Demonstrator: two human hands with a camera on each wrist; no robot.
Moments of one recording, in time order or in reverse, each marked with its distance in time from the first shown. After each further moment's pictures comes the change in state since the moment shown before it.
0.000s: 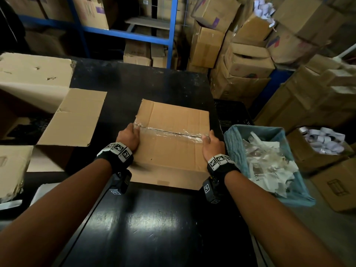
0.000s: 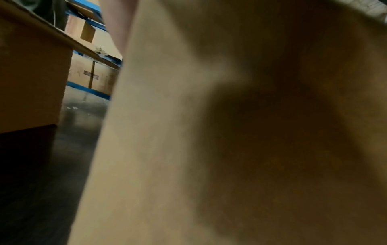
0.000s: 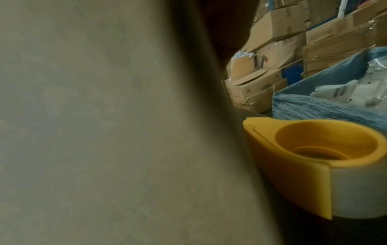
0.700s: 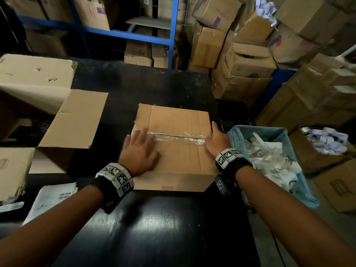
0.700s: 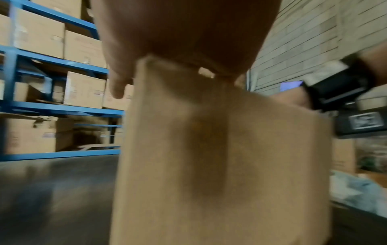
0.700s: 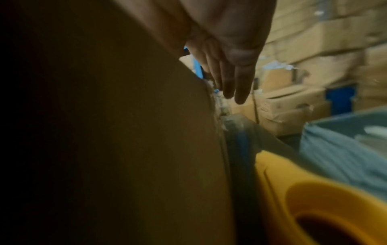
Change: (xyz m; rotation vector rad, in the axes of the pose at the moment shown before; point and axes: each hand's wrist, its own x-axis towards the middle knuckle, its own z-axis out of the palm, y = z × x) left_hand -0.053 -0.008 0.004 0.465 -0.098 0.498; right_hand 0.024 -0.004 -0.013 -0.146 -0.099 -0.183
